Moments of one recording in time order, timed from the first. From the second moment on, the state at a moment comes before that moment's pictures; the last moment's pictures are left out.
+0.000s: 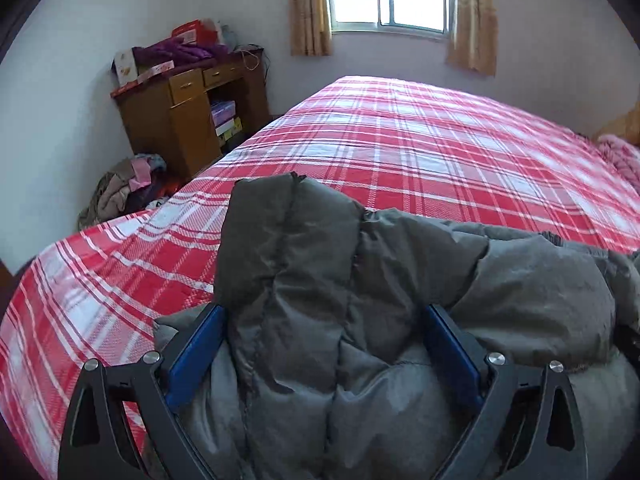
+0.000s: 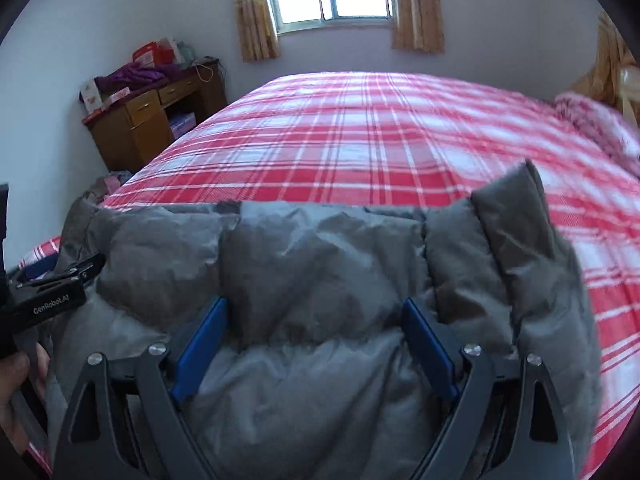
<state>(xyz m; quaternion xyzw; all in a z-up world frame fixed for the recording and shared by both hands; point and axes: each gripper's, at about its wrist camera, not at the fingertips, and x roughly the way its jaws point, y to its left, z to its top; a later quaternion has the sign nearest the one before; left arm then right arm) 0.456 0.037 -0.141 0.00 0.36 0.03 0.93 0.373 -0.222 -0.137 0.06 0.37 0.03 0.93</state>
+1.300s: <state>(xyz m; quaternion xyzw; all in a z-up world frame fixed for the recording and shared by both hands) 0.480 0.031 -0.173 0.00 0.40 0.04 0.91 0.403 -0.211 -0.177 0.04 0.43 0.00 0.90</state>
